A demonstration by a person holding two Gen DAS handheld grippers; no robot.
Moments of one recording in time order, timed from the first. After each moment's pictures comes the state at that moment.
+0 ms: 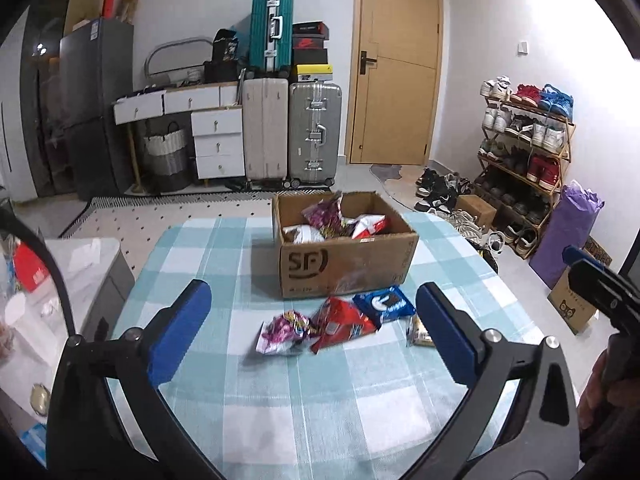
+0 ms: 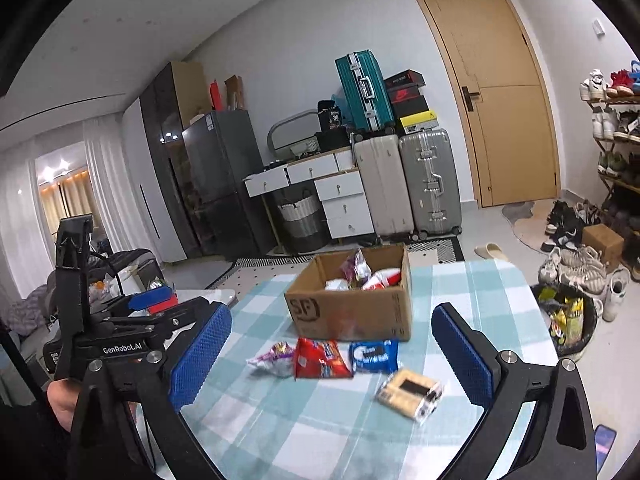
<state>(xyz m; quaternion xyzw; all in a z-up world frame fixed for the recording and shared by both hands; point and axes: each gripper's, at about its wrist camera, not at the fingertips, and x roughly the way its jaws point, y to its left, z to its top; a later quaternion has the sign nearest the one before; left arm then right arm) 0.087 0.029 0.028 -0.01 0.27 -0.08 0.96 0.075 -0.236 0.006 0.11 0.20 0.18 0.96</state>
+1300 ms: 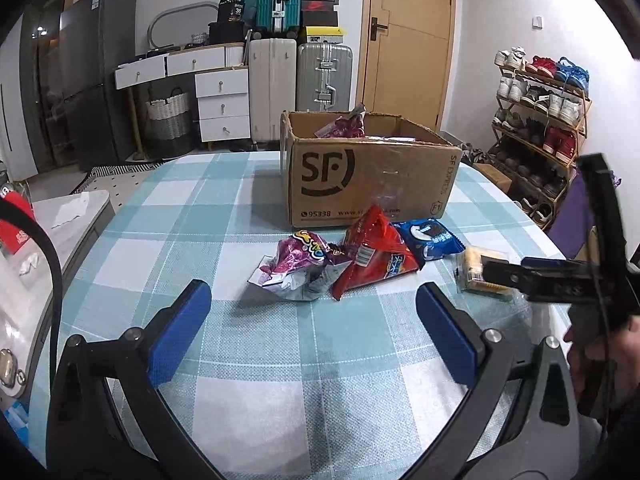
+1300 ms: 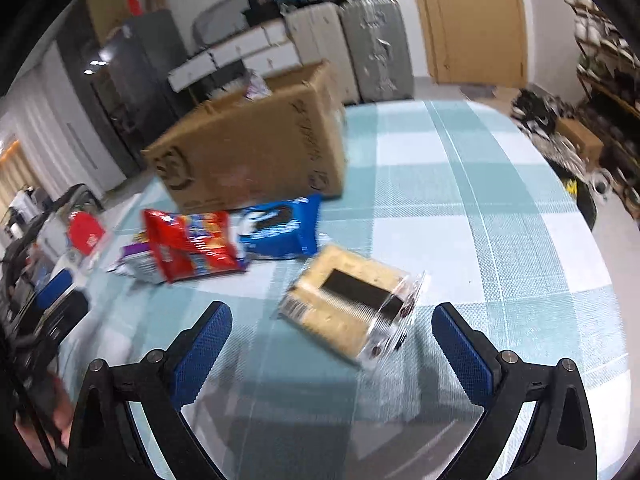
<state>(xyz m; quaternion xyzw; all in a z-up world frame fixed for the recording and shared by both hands) 0.140 0.019 -0.119 0.00 0.32 -0.07 0.95 0.216 -0.226 -0.170 0.10 0.44 0.09 0.89</state>
